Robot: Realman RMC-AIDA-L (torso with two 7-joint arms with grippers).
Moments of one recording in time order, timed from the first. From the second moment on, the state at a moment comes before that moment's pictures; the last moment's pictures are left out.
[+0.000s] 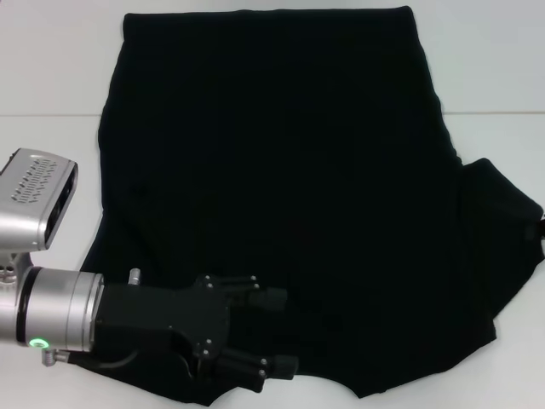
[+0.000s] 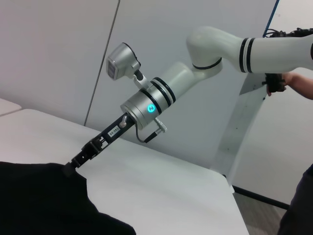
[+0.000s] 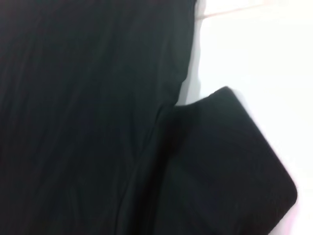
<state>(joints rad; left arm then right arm) -0.58 -2.13 0.66 0.63 2.12 1.84 -1.33 0.63 1.96 -0.63 -0.67 -2.52 -1.13 2.31</state>
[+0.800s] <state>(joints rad) -0.59 -2.13 0.66 0.62 2.12 1.83 -1.34 0.61 1.98 -0.51 -0.69 -2.51 -1.04 2.20</state>
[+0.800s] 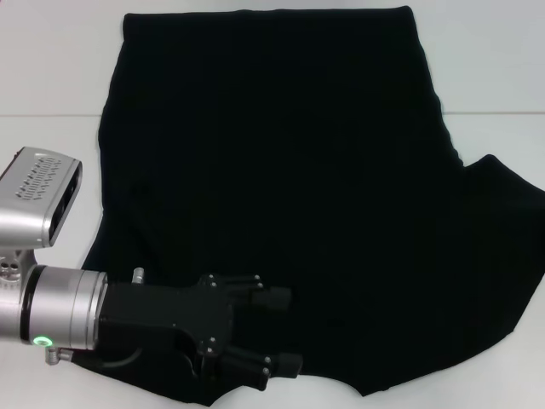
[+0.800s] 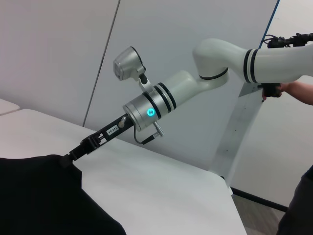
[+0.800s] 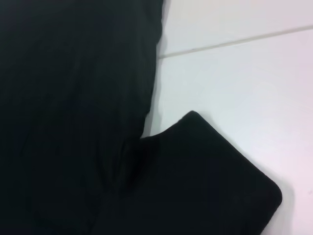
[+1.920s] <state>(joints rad) -0.59 -2.12 0.66 0.63 2.12 1.83 -1.37 0.76 2.05 -0.78 -0.69 -2.44 -1.21 2.26</state>
